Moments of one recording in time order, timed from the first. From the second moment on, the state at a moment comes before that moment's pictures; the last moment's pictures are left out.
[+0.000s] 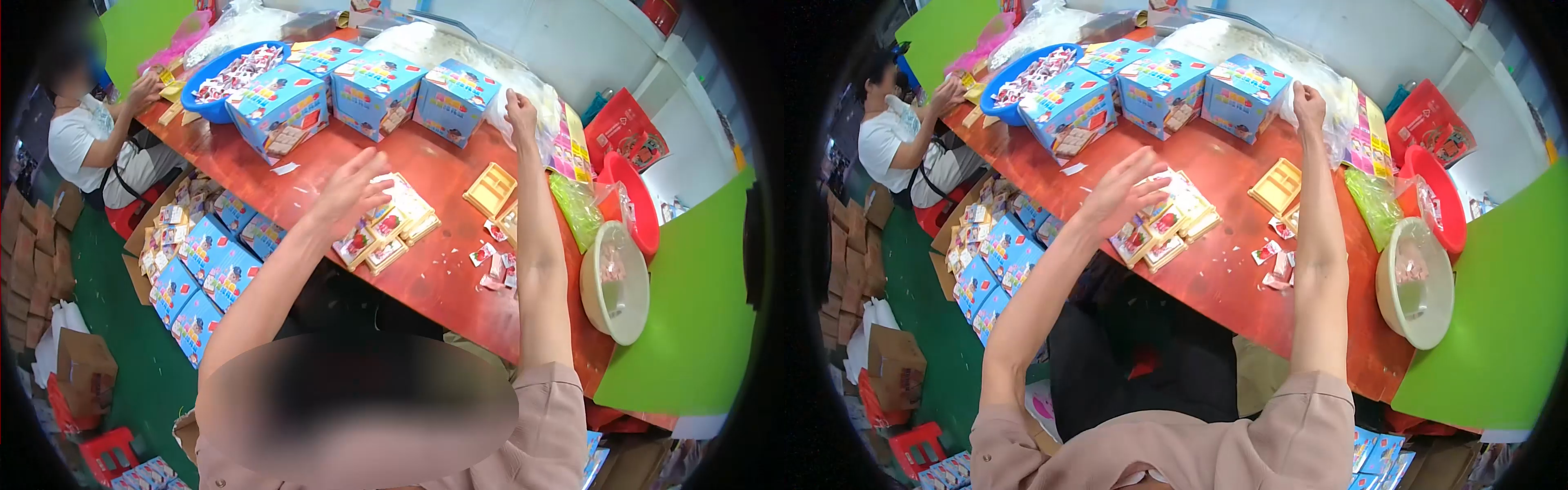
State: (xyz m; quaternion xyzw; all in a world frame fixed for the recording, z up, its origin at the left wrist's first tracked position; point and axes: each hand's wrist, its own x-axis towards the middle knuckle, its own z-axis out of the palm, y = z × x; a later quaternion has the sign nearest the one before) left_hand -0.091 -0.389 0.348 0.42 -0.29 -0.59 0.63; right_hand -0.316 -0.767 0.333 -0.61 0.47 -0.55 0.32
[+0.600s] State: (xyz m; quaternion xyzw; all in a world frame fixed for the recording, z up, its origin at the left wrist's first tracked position) left_hand -0.164 -0.542 0.328 0.51 -0.28 -0.55 0.60; right_hand -0.314 -0.777 0.352 -0.81 0.47 -0.29 0.19
